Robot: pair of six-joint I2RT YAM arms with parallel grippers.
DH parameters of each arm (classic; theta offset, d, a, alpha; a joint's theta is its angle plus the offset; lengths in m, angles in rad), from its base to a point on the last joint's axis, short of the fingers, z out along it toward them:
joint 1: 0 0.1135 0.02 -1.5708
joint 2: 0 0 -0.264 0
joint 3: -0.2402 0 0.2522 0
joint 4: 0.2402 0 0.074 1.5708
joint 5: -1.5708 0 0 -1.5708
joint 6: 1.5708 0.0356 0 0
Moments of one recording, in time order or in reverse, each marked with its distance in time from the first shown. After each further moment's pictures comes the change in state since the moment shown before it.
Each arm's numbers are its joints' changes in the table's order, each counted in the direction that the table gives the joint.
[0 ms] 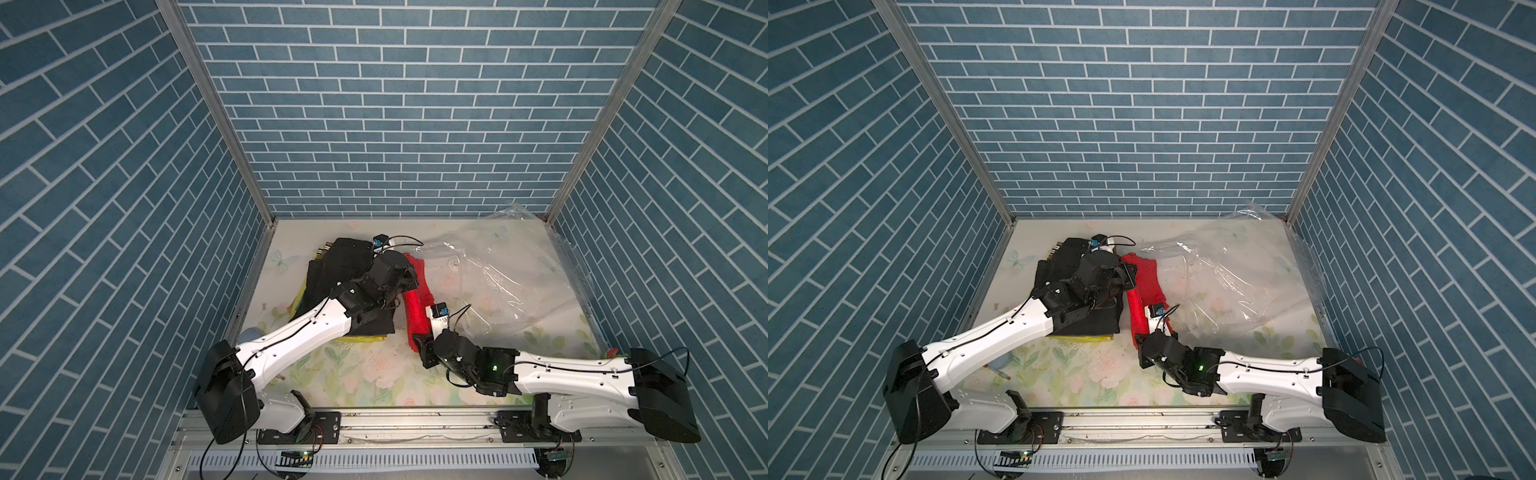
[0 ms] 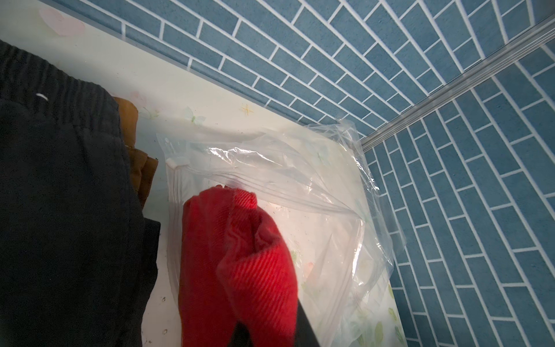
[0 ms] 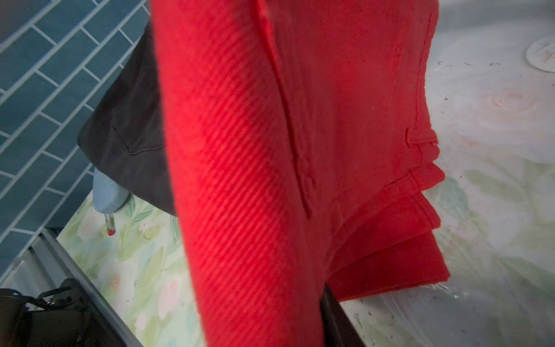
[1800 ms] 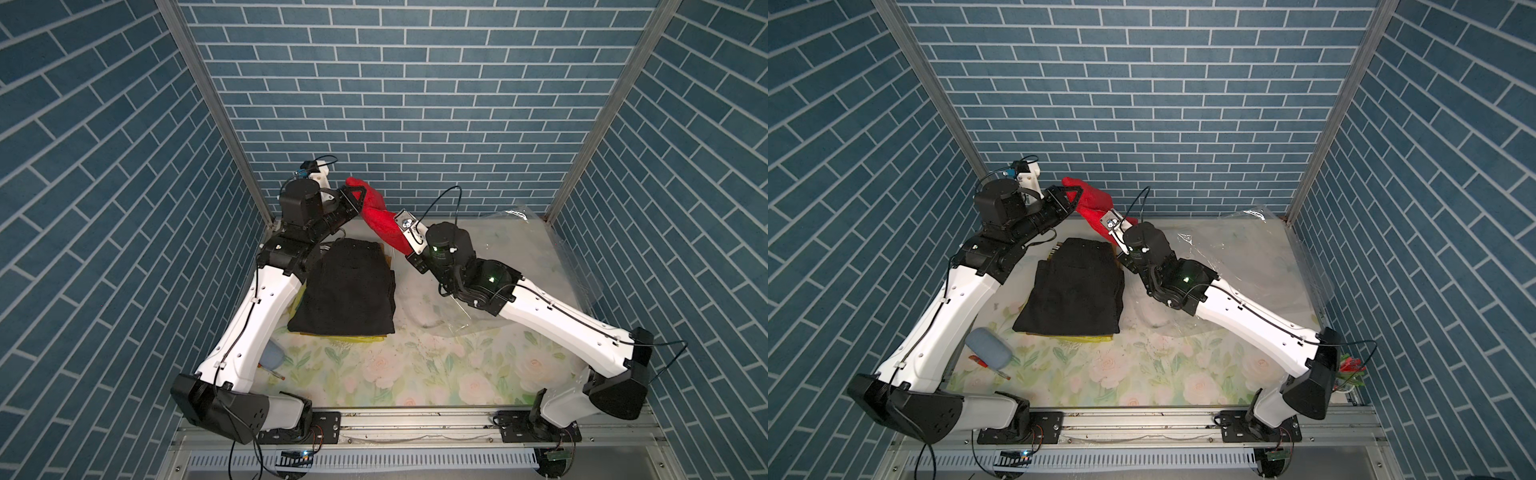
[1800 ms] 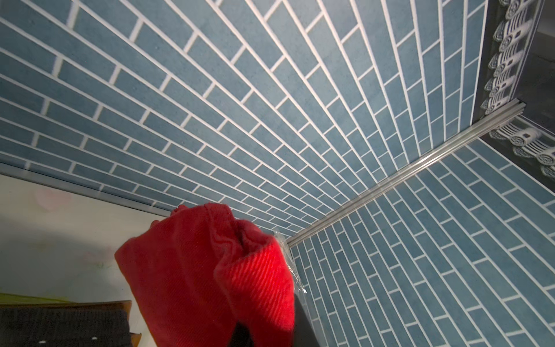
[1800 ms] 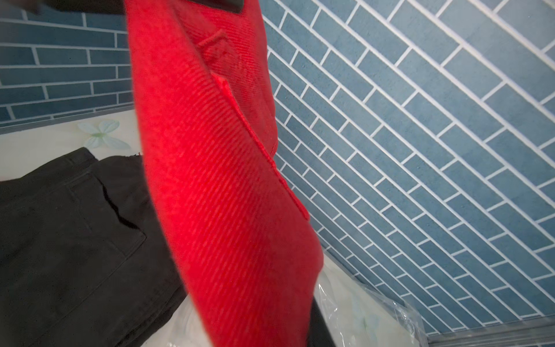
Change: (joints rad) left arm 0.536 -0.019 -0.418 0.033 -0.469 0.071; right arm -0.263 0.350 -1.004 0.359 -0.141 -1.042
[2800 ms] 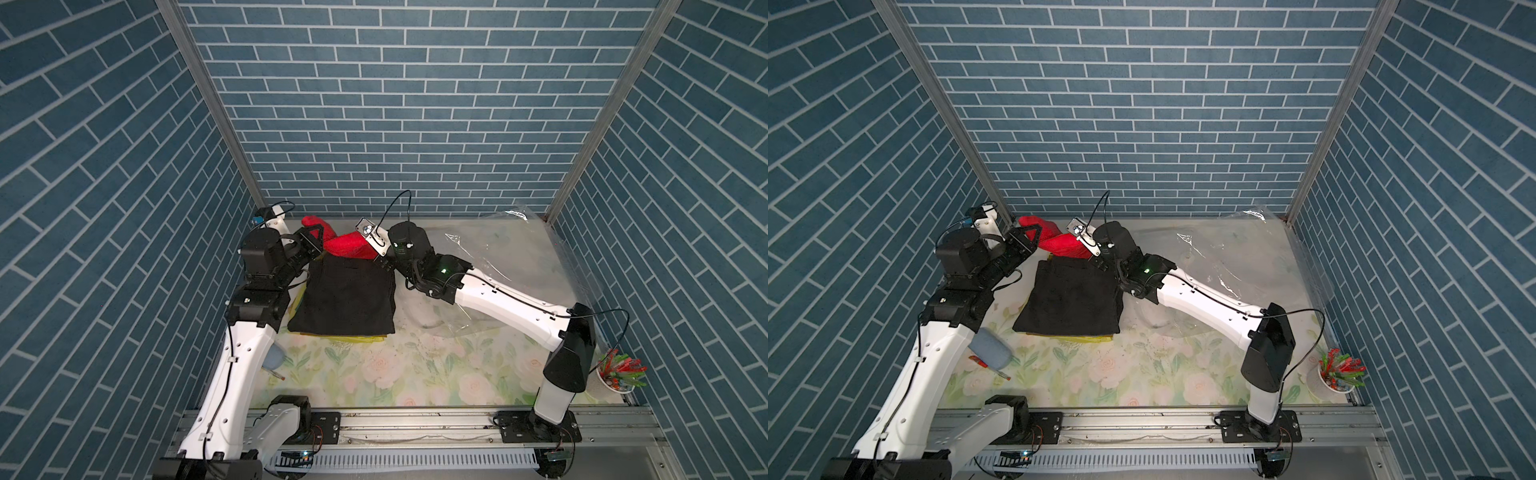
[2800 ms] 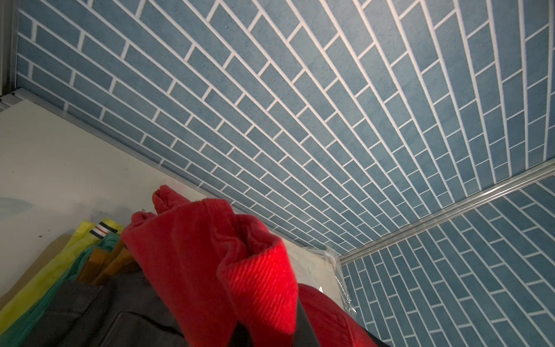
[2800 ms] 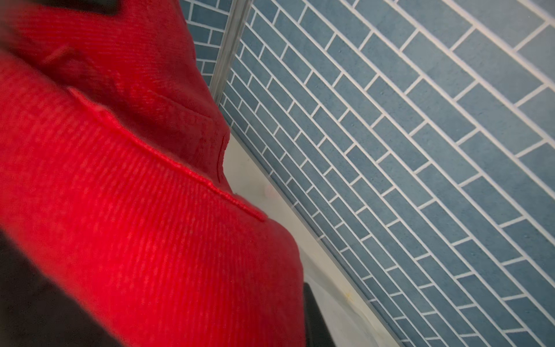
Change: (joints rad) left arm 0.217 -0.384 0.467 -0.015 -0.008 0.045; right arm 0.010 0.218 -0.068 -0.129 0.187 -0.055
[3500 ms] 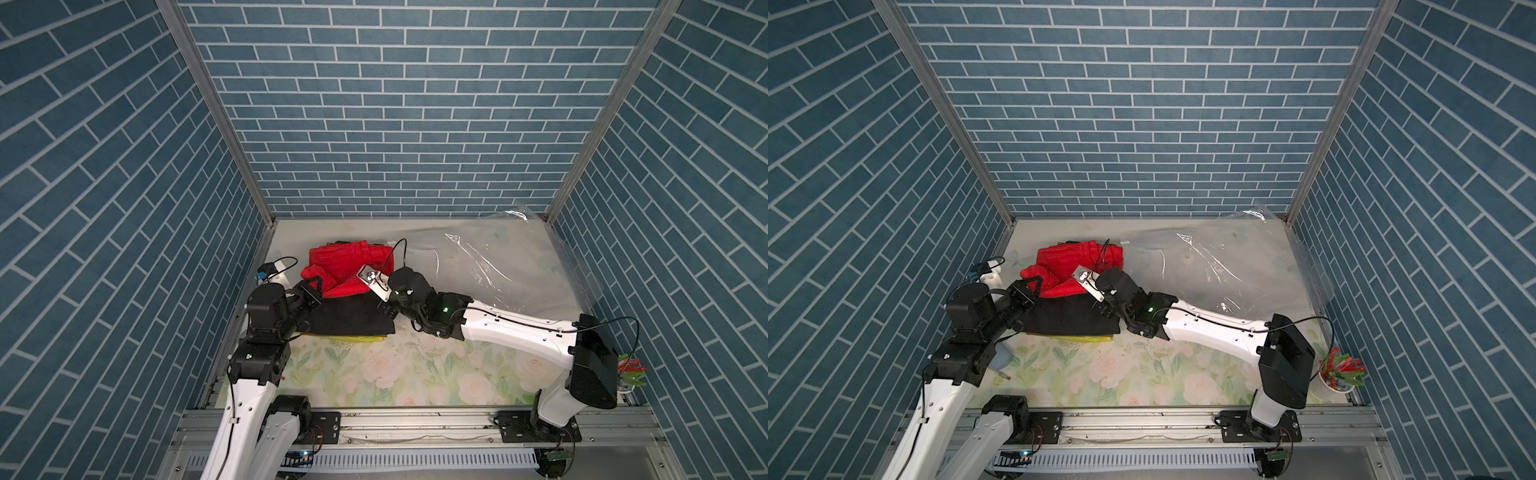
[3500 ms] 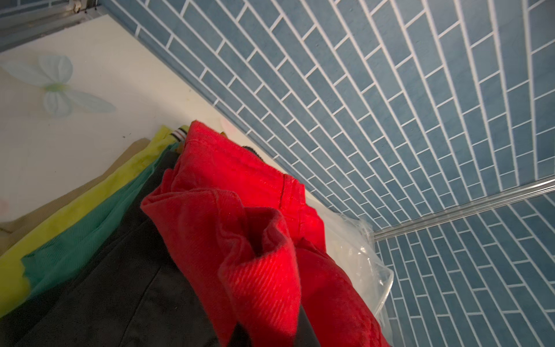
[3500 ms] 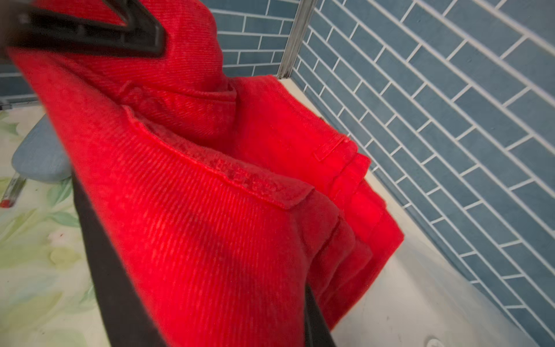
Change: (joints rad) left arm 0.001 -0.337 0.406 0.109 0.045 -0.028; right arm 0.116 -0.130 0.410 -0.111 0.096 0.199
